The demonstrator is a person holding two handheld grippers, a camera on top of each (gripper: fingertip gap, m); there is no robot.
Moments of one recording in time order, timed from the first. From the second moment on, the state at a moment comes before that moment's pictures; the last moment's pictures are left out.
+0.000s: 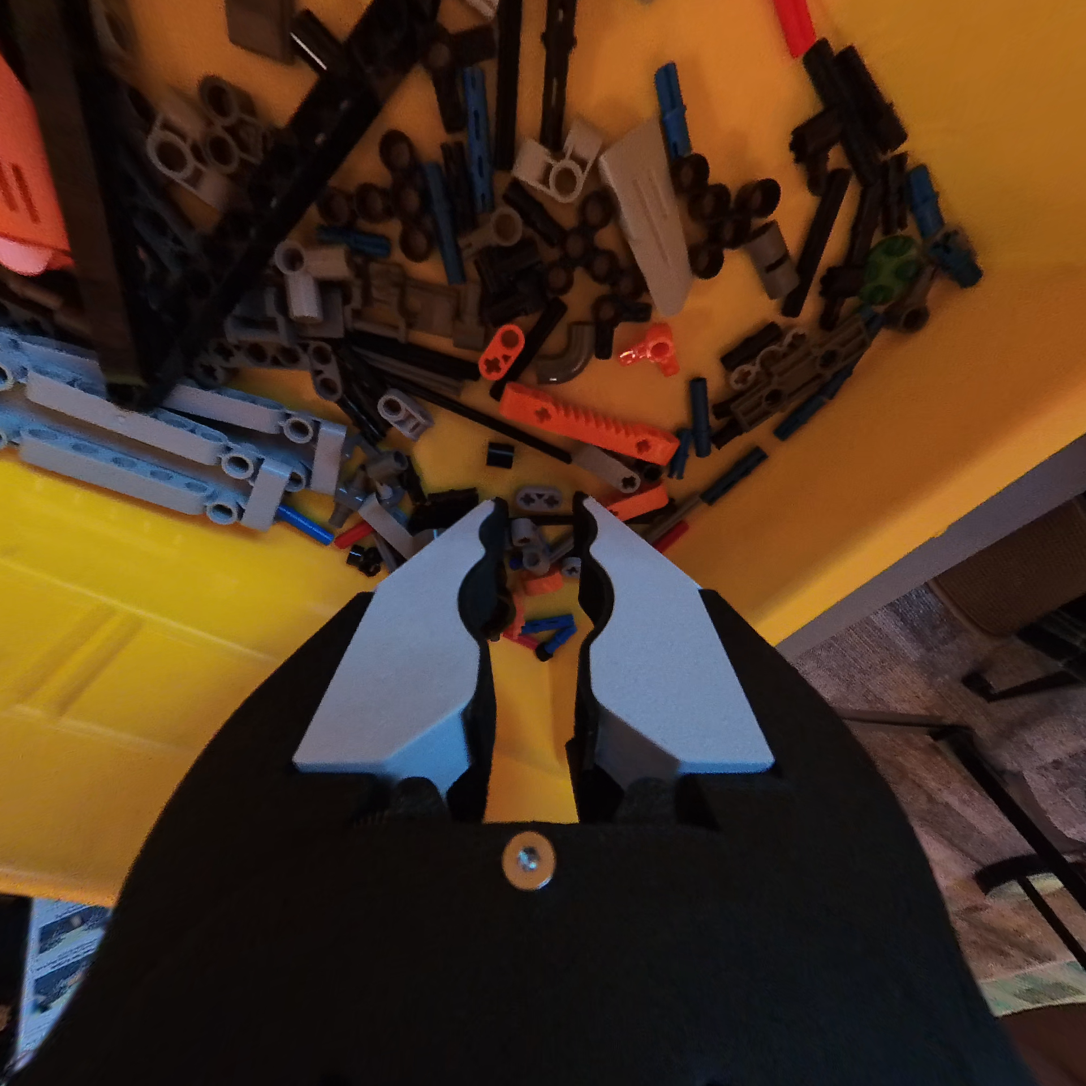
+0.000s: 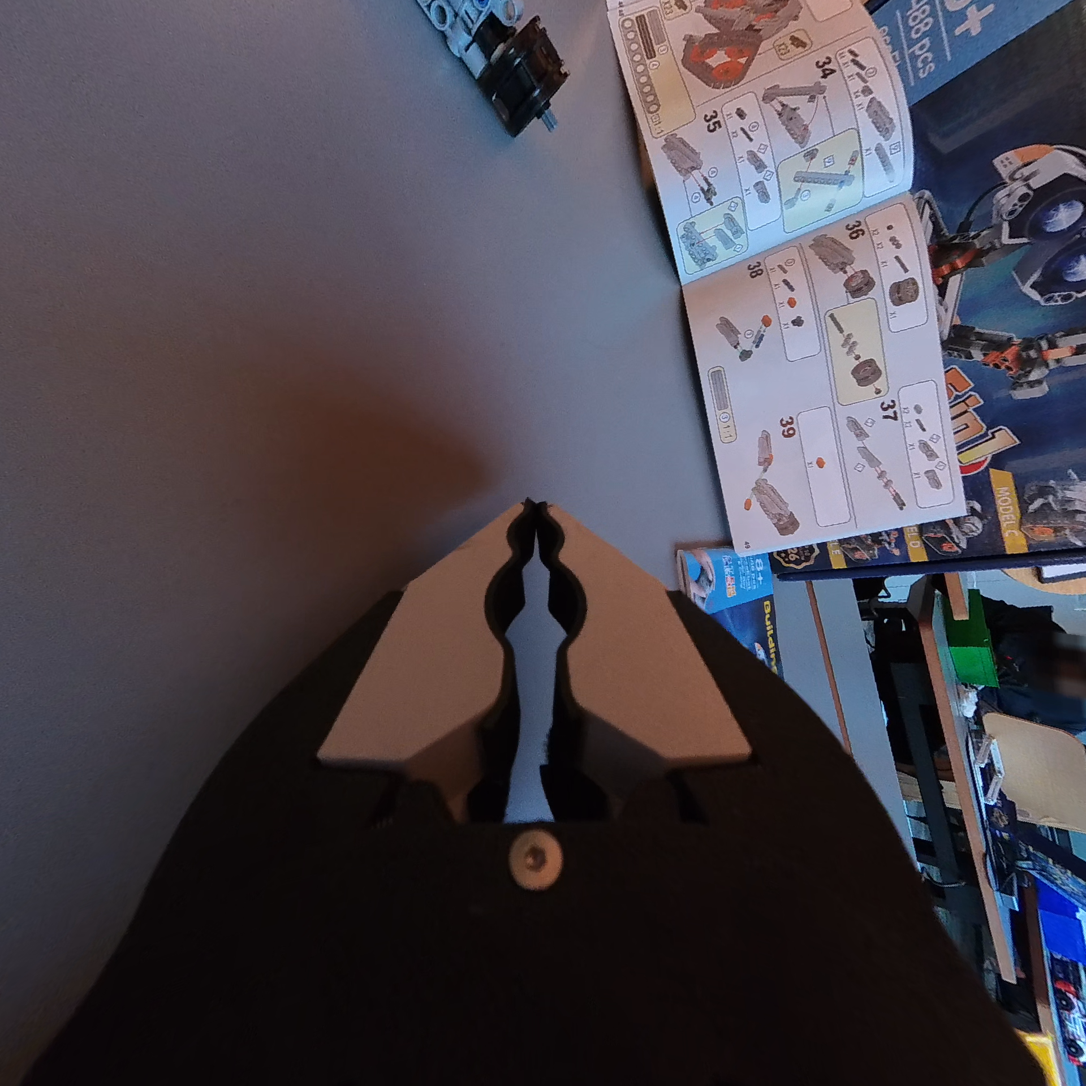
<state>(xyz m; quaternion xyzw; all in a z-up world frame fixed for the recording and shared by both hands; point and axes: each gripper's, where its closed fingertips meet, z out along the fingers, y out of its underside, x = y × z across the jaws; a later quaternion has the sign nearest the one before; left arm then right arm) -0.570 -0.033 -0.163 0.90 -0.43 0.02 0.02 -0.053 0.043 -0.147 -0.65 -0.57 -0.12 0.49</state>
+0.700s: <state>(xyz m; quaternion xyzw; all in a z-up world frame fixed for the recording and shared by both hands) -0.526 -0.018 -0.093 0.85 -0.49 0.00 -0.20 -0.052 0.042 -0.142 -0.65 -0.57 -0.11 0.49</state>
